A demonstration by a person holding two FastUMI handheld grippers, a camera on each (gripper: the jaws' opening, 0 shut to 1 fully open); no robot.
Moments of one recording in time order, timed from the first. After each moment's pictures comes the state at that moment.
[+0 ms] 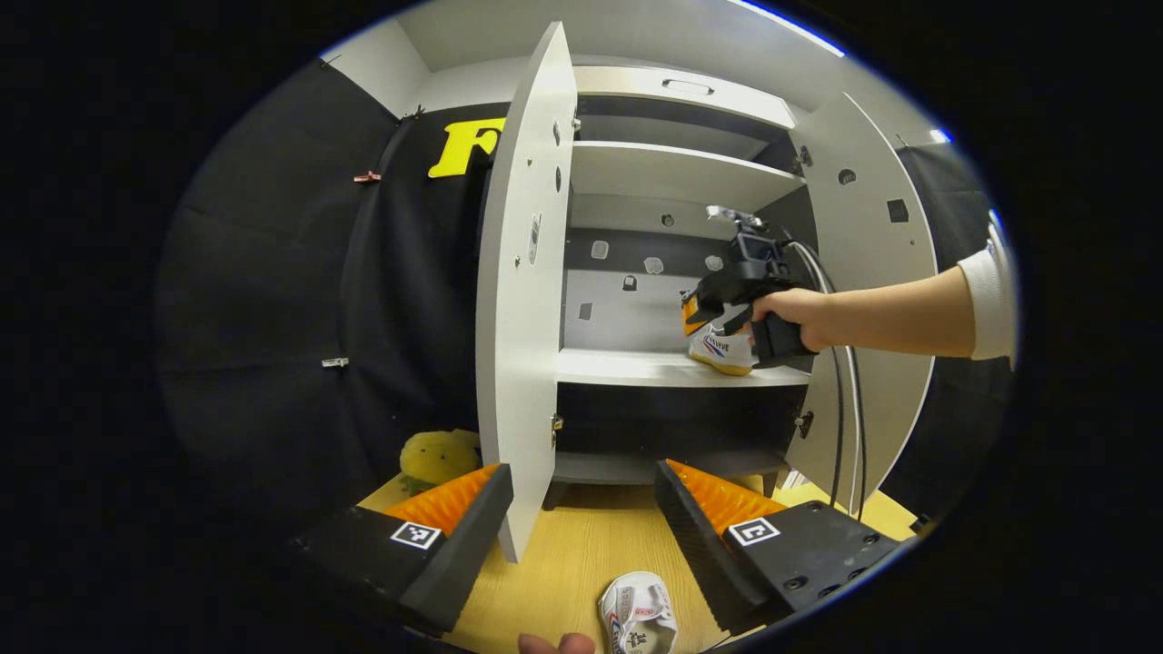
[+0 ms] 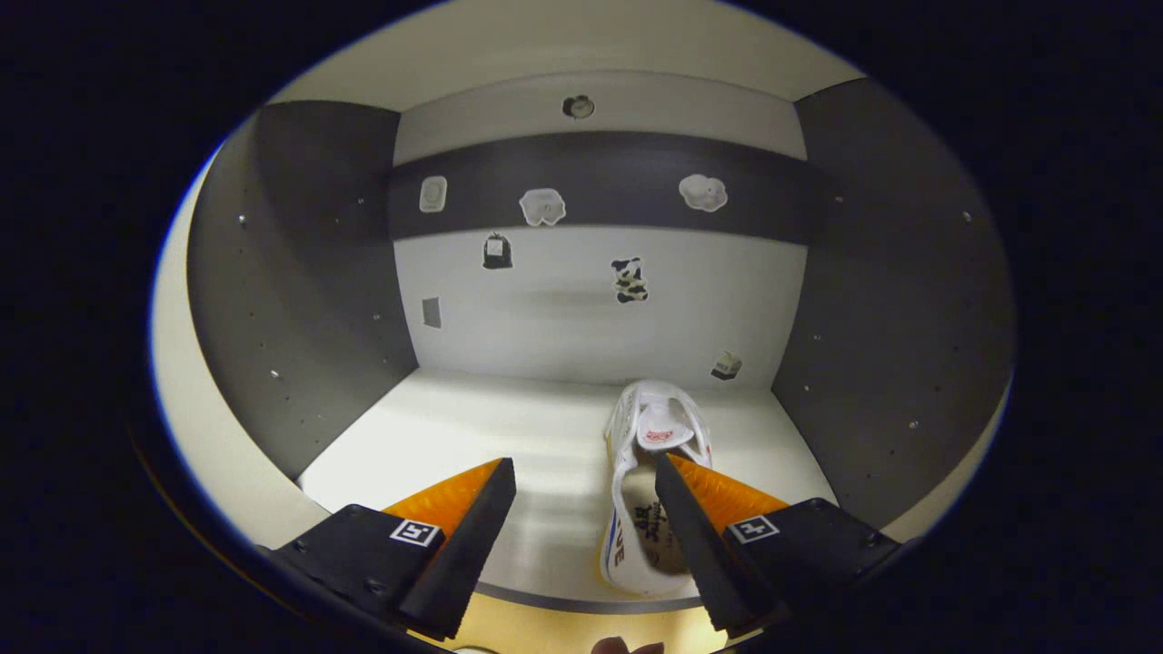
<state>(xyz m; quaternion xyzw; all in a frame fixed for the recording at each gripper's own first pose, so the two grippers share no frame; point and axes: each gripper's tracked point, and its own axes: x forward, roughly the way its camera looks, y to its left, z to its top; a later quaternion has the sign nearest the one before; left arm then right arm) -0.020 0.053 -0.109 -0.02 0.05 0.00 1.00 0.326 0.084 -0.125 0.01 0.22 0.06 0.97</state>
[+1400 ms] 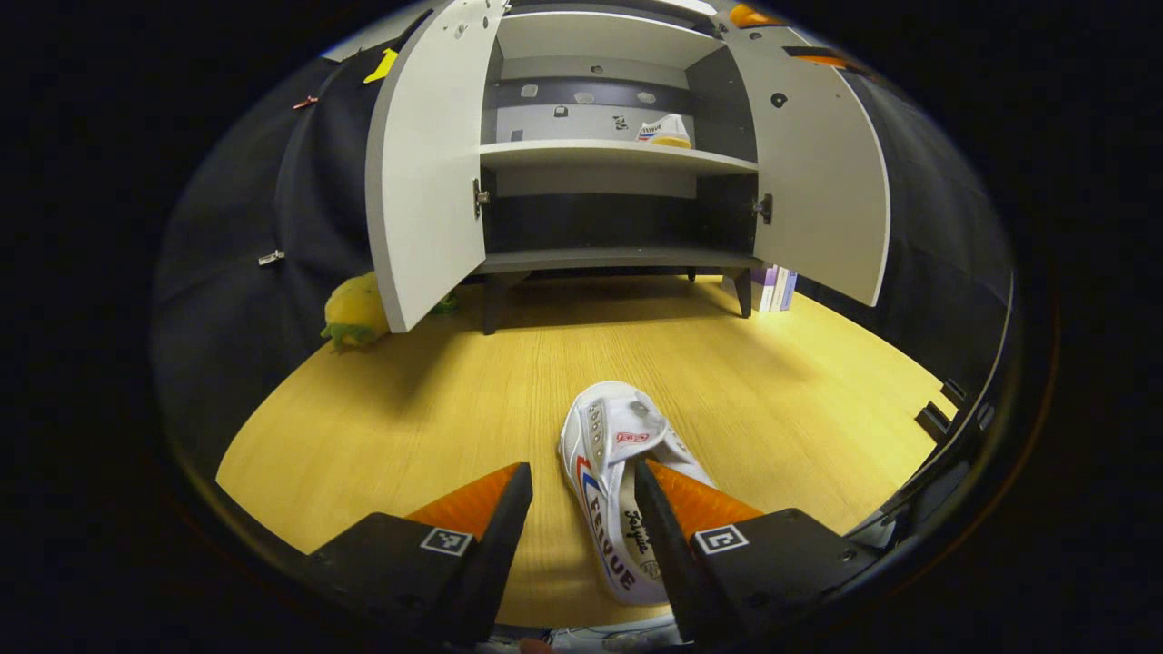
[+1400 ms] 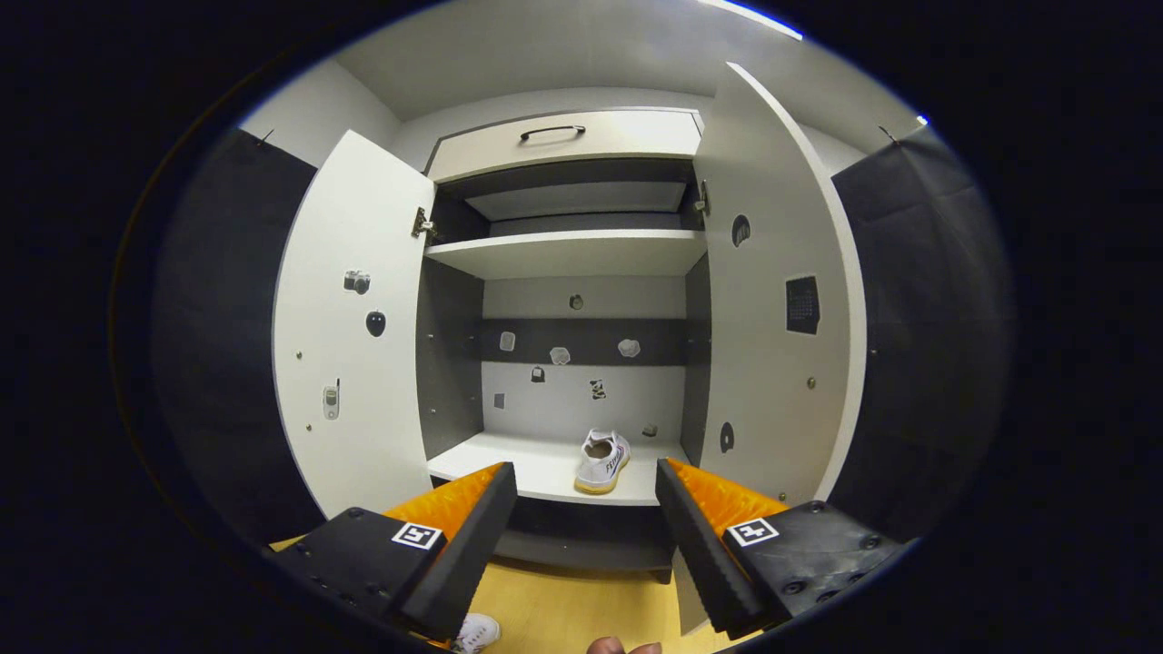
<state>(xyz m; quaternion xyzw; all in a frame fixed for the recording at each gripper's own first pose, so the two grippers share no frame) -0.054 0.002 -0.386 0.03 0.25 -0.08 0.97 0.026 0.018 0.013 -0.01 0.02 0.07 1.00</state>
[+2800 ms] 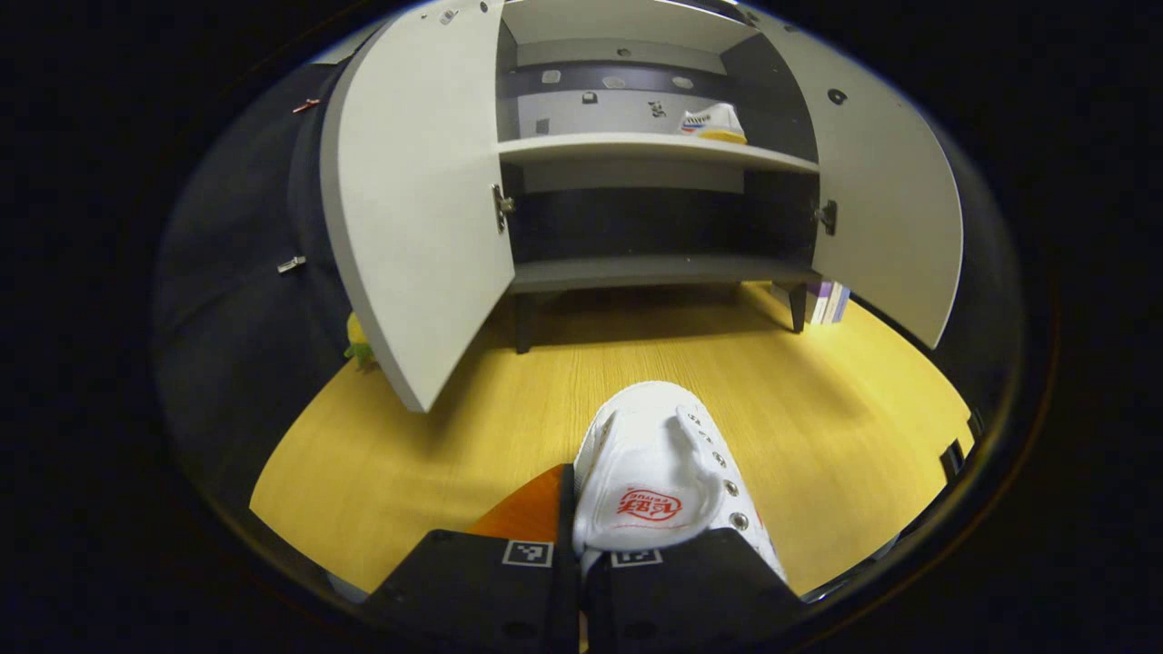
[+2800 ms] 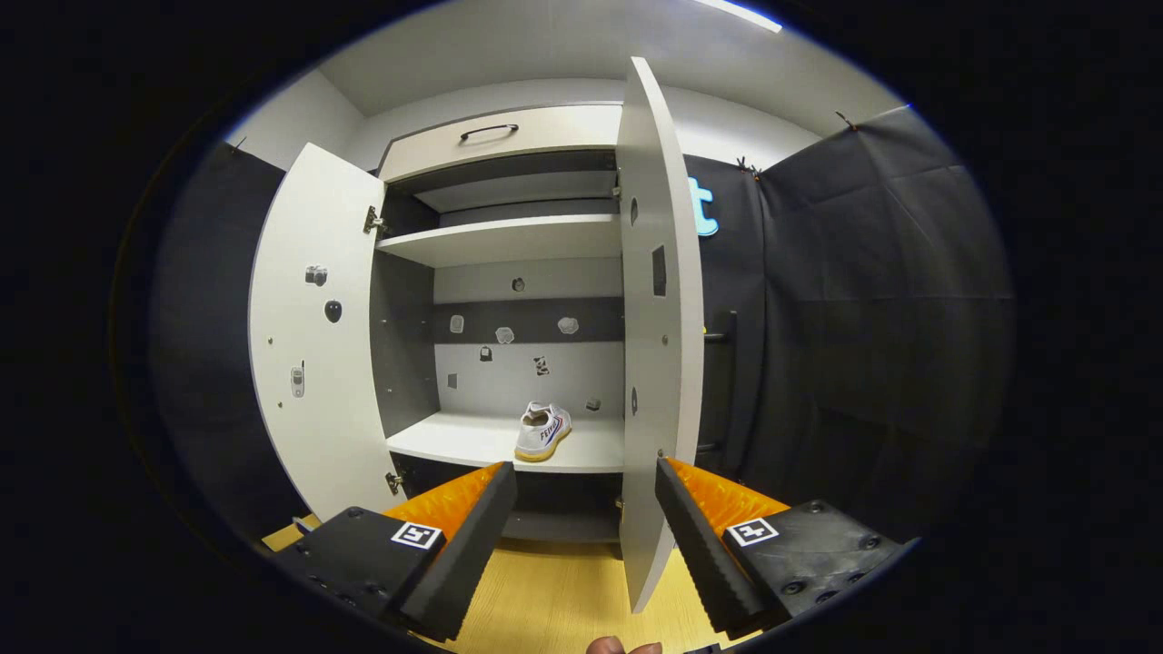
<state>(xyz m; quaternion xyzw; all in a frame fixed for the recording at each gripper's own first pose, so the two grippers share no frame) -0.005 0.021 -0.317 0.04 0.27 0.00 0.96 -0.010 -0.072 0.000 0.01 0.05 0.00 1.00</state>
